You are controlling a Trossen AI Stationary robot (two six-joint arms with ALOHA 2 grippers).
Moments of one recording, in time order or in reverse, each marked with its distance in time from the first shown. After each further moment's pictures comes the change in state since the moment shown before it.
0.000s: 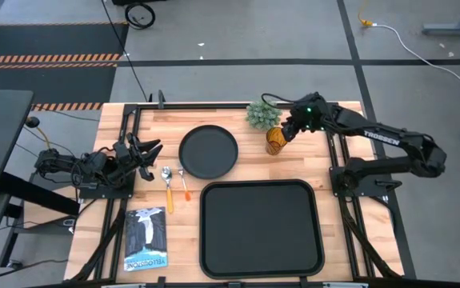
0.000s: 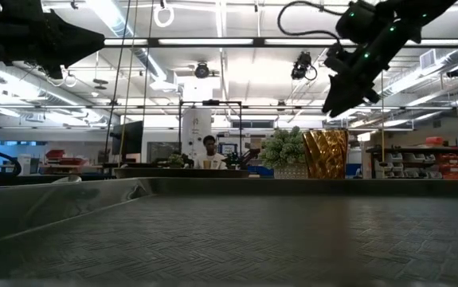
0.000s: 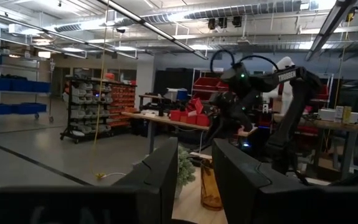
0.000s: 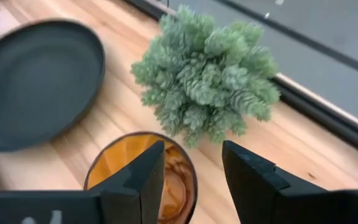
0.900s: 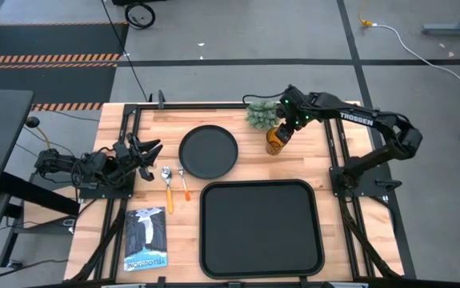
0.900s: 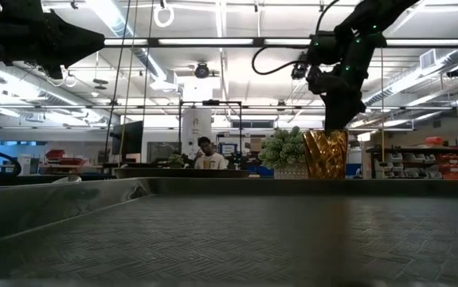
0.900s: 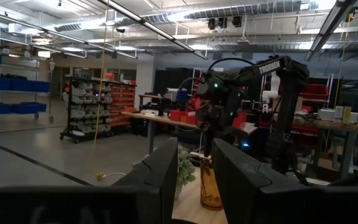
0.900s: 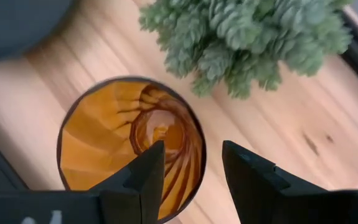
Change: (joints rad) left arm 0.000 0.000 0.000 -0.001 0.000 -0.002; right arm -0.033 0.325 0.257 -0.345 -0.123 -0.146
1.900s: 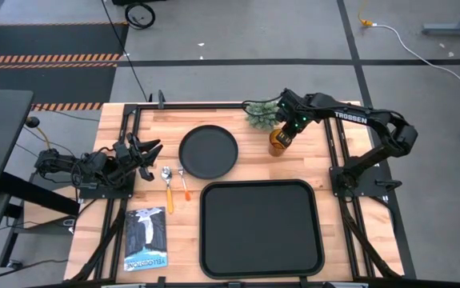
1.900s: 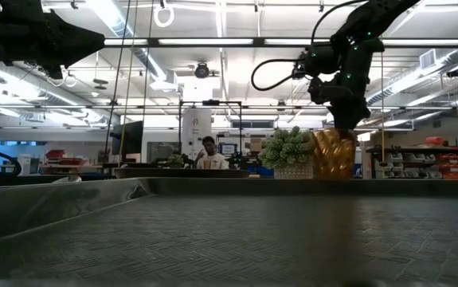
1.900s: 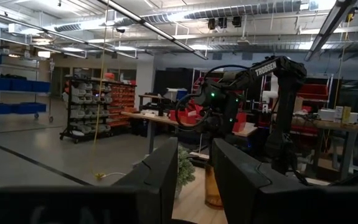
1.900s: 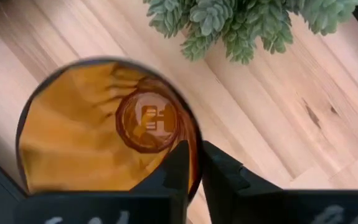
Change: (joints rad) left arm 0.000 0.000 0.000 0.000 0.000 0.000; right arm 0.001 0.049 0.000 -0.067 0.027 -0.015
